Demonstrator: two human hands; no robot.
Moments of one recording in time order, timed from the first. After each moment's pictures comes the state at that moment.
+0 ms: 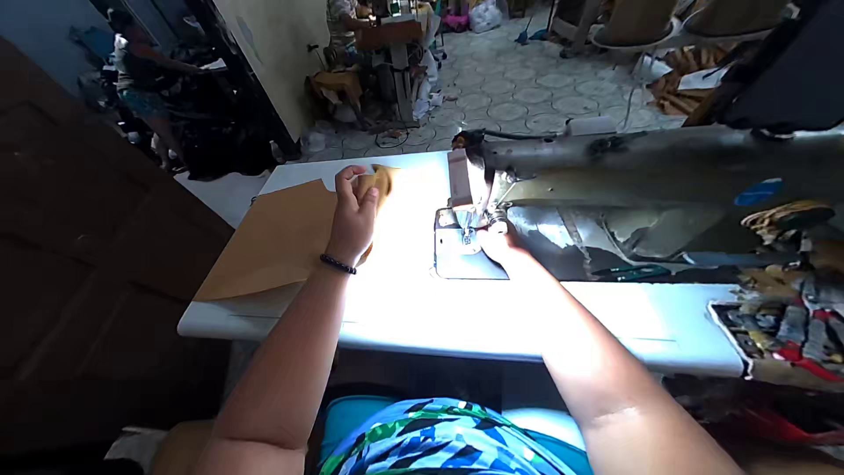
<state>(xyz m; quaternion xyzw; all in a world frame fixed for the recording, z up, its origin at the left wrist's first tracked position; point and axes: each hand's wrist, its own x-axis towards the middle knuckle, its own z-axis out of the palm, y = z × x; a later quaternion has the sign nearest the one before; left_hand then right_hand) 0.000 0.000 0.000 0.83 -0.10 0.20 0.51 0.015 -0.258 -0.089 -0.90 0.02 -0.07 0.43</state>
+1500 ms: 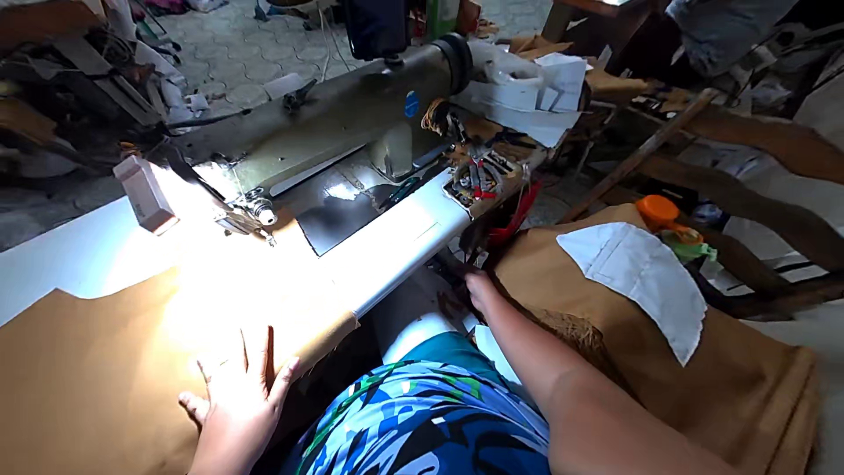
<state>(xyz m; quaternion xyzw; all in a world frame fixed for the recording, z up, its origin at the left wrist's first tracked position) -0.135 -0.017 -0.111 0.96 -0.26 -0.05 0.10 -0.260 -0.416 -0.281 -0.58 0.50 -0.12 0.63</state>
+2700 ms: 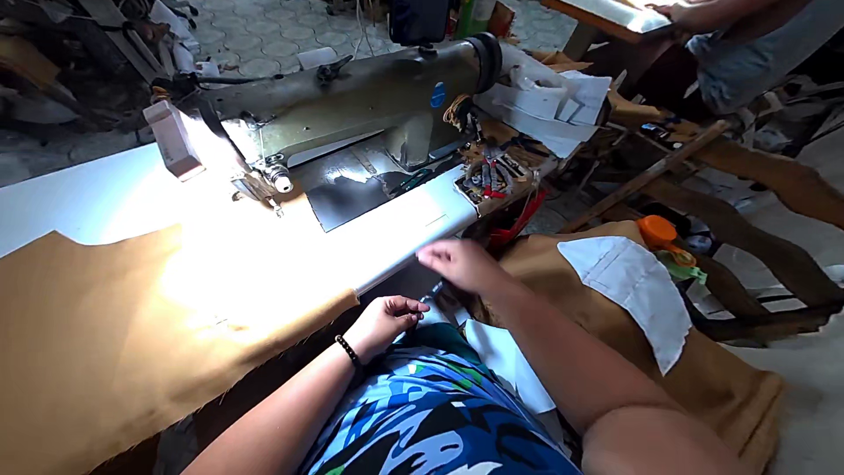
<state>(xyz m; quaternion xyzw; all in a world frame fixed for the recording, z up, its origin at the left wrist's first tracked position) -0.167 -0.170 -0.138 0.67 -0.28 -0.49 0.48 -0.245 -0.363 -0.071 -0.91 0.17 0.06 0.37</state>
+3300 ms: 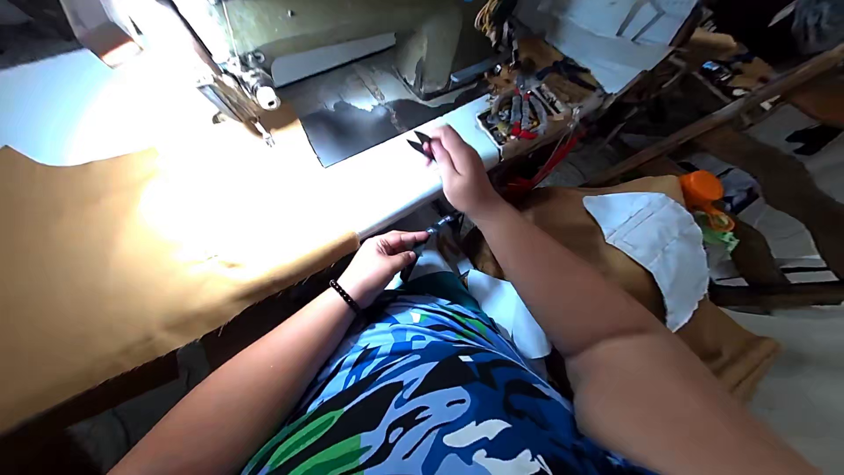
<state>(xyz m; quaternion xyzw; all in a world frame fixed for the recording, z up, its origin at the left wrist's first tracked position) -0.169 -0.167 -0.146 0.62 -0.20 -0.46 0.61 -0.191 -0.376 -0.107 -0.89 0.02 -0.26 0.37</state>
